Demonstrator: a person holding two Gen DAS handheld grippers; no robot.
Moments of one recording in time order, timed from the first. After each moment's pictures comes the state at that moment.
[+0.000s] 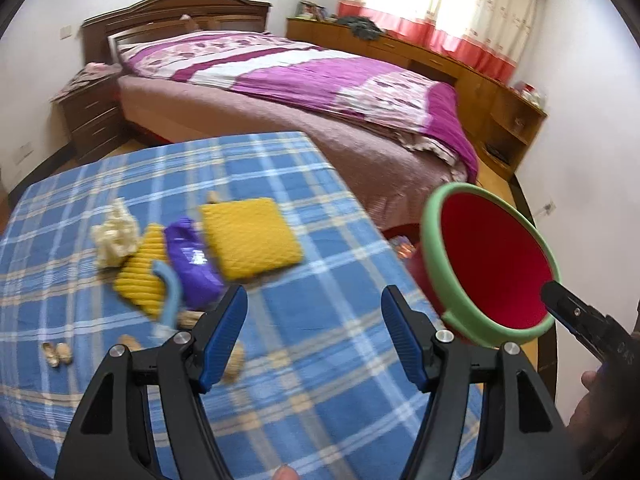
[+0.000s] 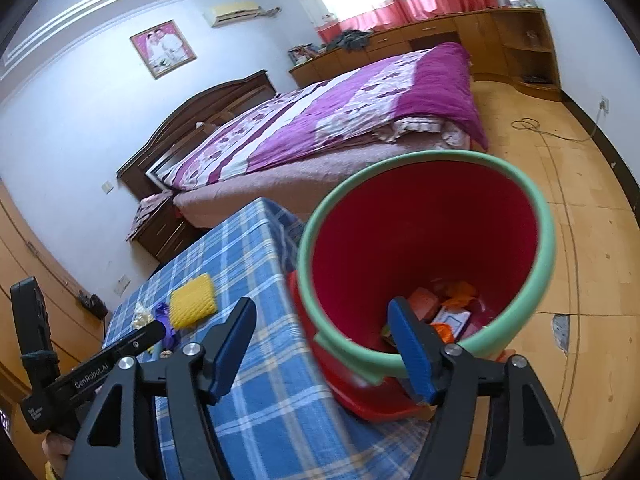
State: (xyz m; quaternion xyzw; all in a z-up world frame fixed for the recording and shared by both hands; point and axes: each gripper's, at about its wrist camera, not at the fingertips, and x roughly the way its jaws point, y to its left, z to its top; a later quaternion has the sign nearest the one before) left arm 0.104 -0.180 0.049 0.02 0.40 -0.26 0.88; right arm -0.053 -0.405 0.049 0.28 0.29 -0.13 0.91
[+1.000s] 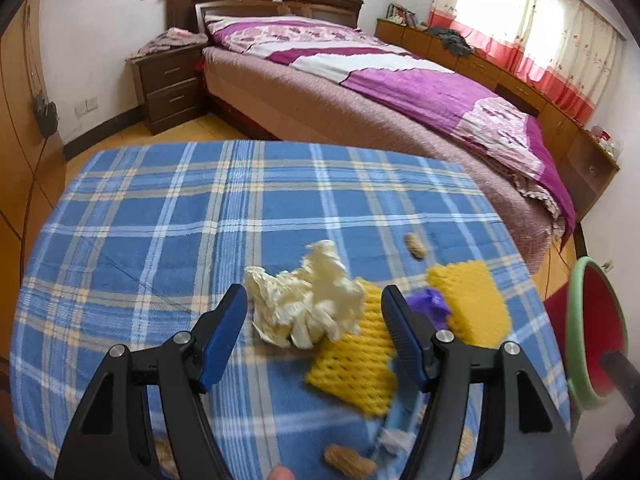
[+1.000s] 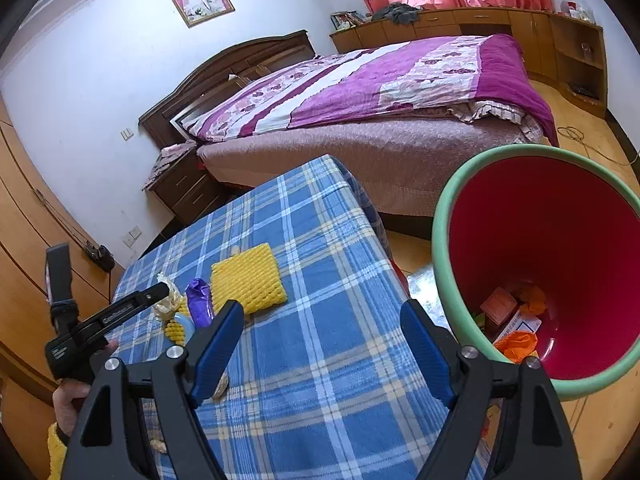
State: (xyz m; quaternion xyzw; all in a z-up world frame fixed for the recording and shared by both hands) left arm 0.231 -0.072 0.012 -0.02 0.43 -0.13 0.89; right arm 0.050 -0.329 0.044 0.23 0.35 -0.08 0.90
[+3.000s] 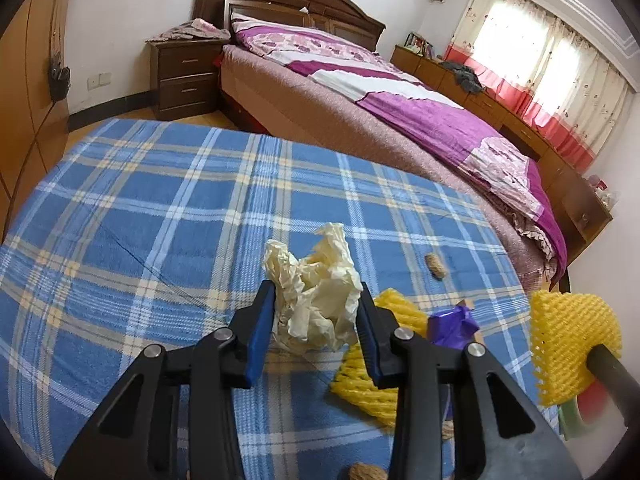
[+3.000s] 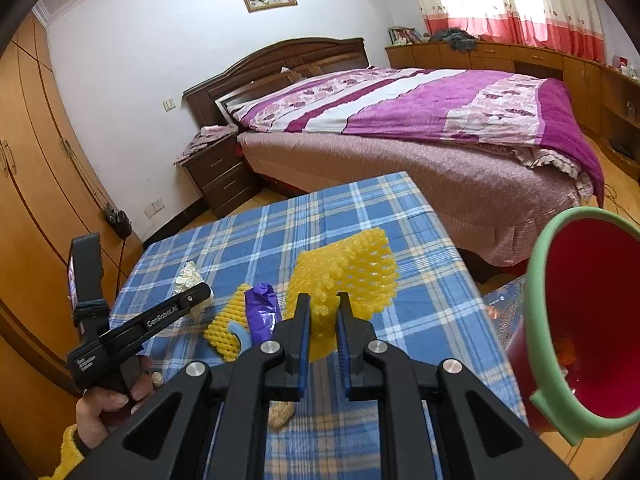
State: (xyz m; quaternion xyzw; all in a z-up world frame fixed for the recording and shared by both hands) left arm 0.230 -0.040 0.001 -0.10 0.40 -0.13 0.90; right arm 0.091 -0.258 0.060 0.15 0.33 -0.02 0.93
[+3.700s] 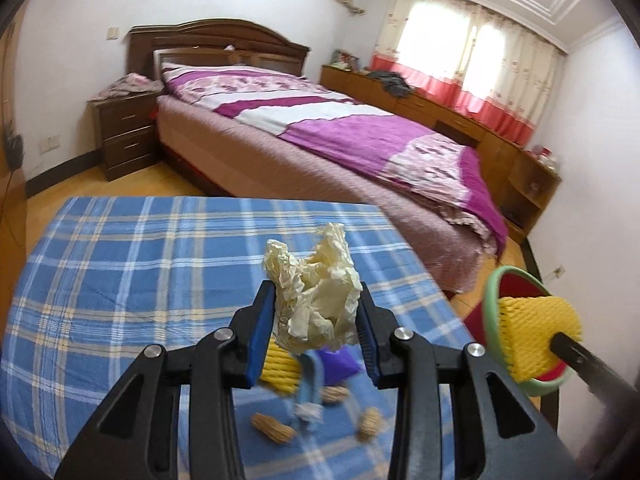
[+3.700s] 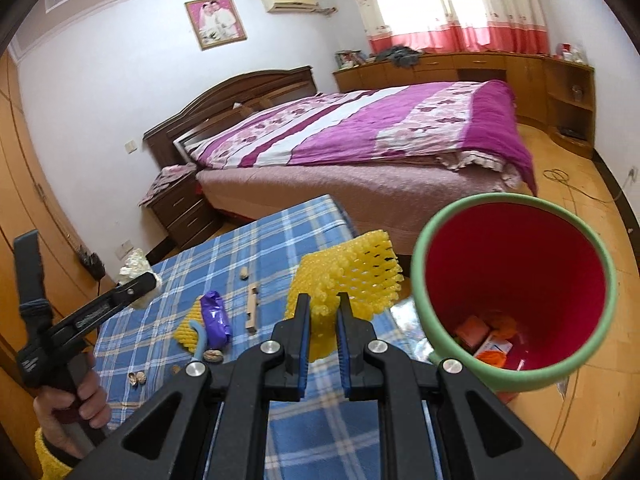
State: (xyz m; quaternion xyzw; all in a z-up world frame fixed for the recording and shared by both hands) left arm 0.158 -0.083 0.075 -0.05 0.33 -0.24 0.91; right arm 0.001 -0.310 0.084 0.19 0.29 -0.11 0.93
